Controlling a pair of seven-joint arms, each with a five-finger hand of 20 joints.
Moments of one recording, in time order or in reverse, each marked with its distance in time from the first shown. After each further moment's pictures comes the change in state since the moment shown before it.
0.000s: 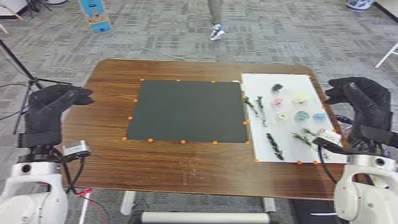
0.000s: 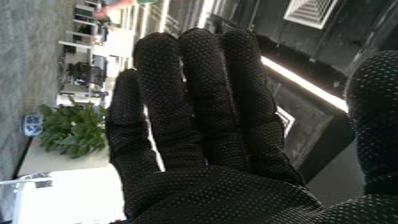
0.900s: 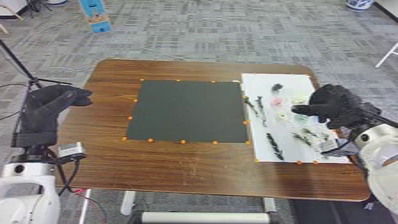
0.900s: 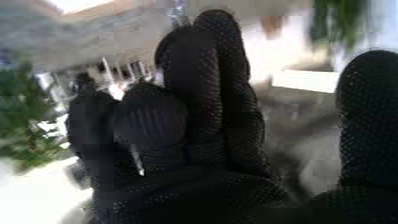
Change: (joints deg) left arm 2.2 0.7 -2.8 -2.0 1.4 -2.1 -3.0; right arm -0.1 29.1 -2.3 -11.9 -33.8 -26.8 34.1
